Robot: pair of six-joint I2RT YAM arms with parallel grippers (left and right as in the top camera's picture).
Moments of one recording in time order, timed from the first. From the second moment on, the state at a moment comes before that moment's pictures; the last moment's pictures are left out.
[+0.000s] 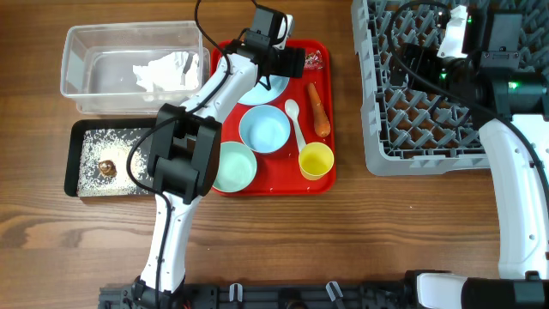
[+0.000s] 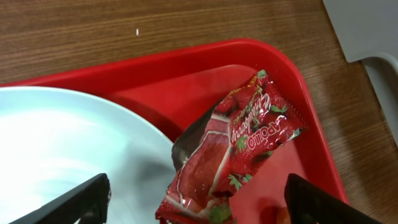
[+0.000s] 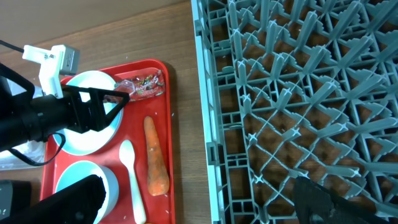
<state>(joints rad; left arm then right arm) -0.41 2.41 1.97 -0.47 0.17 -0.20 -0.01 1.49 1.53 -0.91 -0.16 0.20</state>
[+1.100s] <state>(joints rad) -0.26 2.03 1.97 -0.83 0.13 -0.30 -0.01 1.49 1.53 -0.91 -0.15 0.20</state>
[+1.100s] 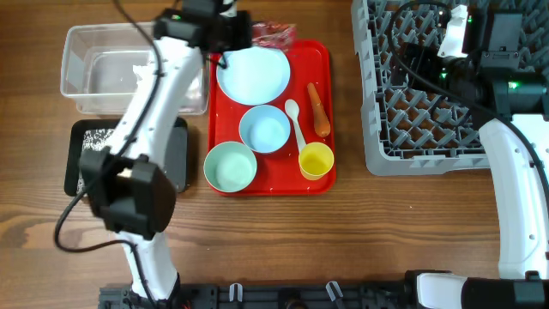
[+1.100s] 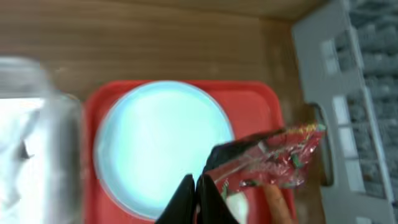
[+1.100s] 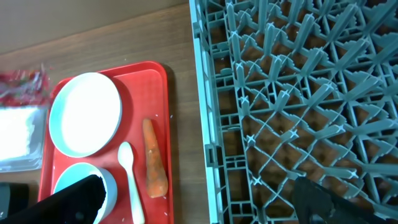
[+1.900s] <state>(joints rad) 0.11 2.05 1.98 -1.05 -0.09 -0.31 -0.01 1.49 1.53 -0.90 -0.15 0.20</state>
